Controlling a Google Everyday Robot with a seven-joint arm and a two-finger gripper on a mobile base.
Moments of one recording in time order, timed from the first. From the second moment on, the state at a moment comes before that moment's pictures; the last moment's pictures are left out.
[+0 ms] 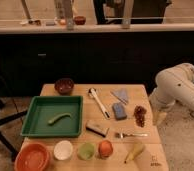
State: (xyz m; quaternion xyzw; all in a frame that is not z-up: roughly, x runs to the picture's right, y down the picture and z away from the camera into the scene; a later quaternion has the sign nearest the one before) arm 0.286 0.111 0.683 -0.28 0.02 0.02 0.96
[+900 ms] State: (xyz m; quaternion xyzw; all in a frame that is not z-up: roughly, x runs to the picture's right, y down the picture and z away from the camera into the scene) arm 0.241 0.170 0.660 -0.28 -0.13 -0.18 0.93
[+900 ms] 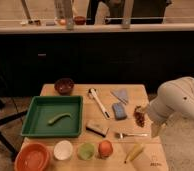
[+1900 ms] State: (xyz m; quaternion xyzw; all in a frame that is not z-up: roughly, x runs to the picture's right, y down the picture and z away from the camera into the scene) arm 0.219 0.241 0.702 -0.34 -0.17 -0.28 0.88
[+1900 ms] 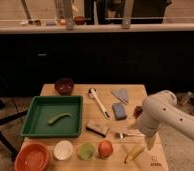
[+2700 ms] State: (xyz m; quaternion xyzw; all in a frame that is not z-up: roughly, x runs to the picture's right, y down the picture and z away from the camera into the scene) arm 0.239 0.286 0.726 -0.36 -0.19 -0.26 0.87
